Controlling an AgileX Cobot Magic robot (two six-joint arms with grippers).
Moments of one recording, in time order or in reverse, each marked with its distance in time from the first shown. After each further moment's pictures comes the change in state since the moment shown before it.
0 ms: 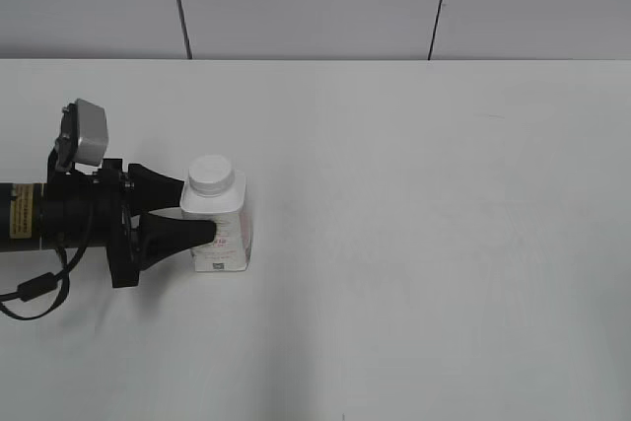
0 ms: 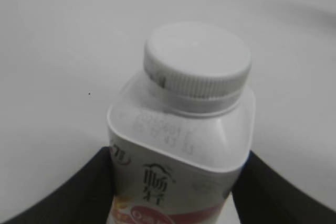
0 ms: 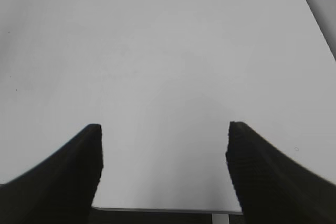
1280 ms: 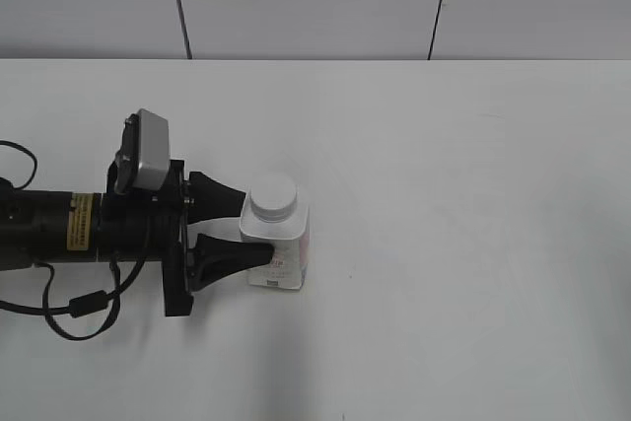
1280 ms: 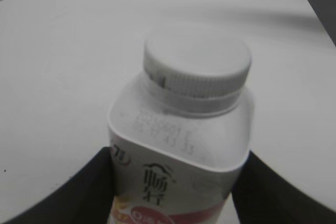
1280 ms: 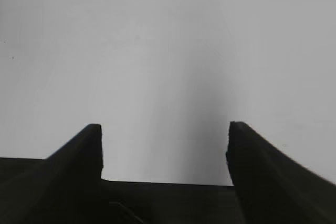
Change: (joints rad) left arm -0.198 0.000 0.000 -0.098 -0.011 0.128; right arm 0.000 0.499 -0.211 0.020 0.023 0.000
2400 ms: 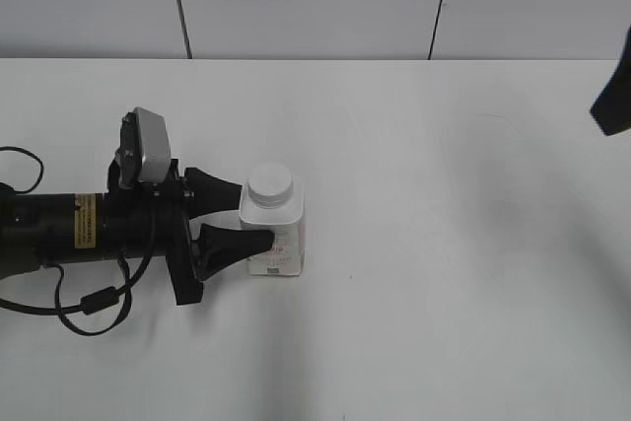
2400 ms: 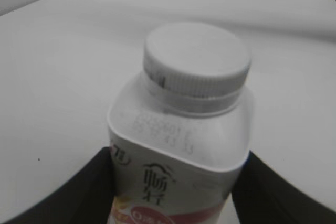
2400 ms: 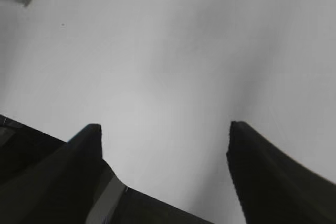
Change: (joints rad) left arm -0.004 0.037 0.000 -0.102 -0.006 0.018; right arm 0.197 0.833 -0.505 0.077 0.093 -0.182
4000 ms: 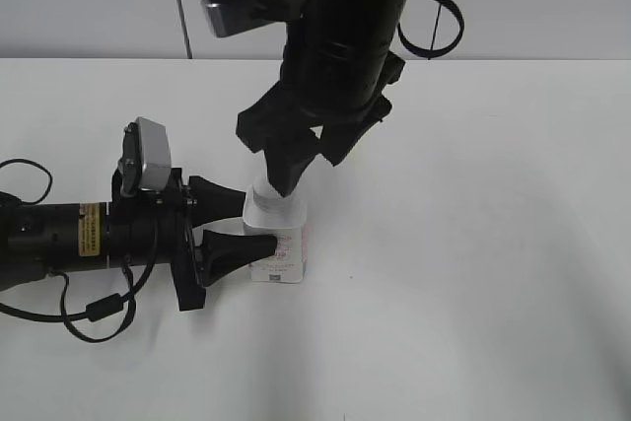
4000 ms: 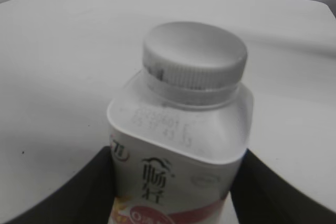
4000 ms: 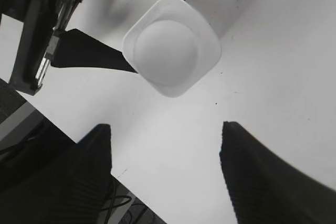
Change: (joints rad) left arm -0.001 0.045 -0.002 -0.003 -0.049 0.005; right arm 0.450 0.639 -0.467 0.068 0.008 0.108
